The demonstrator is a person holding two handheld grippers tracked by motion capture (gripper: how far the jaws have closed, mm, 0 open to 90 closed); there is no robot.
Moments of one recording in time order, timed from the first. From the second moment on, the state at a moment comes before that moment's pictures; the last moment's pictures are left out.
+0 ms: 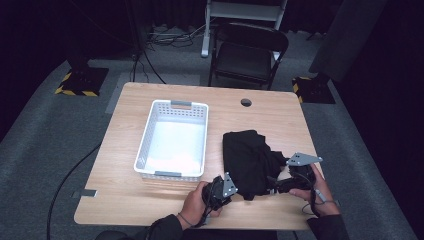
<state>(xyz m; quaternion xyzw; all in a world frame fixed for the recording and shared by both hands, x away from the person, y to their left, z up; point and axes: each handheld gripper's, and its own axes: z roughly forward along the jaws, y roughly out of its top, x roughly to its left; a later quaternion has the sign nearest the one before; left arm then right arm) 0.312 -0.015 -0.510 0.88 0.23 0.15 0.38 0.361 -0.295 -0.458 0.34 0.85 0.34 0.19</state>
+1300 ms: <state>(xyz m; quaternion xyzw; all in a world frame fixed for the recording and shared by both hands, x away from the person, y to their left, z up) 0.313 -0.014 -0.510 0.88 0.23 0.15 0.38 0.395 -0.269 -0.466 0.34 0.86 0.32 0.18</state>
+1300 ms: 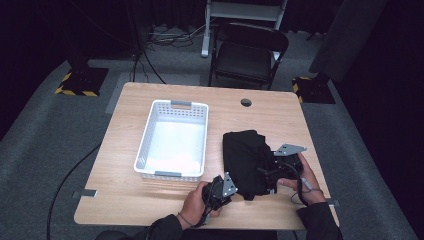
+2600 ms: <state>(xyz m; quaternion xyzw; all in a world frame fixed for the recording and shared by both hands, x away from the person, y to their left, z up) 0.311 -0.015 -0.510 0.88 0.23 0.16 0.38 0.432 -0.265 -0.492 0.37 0.87 0.30 0.14</state>
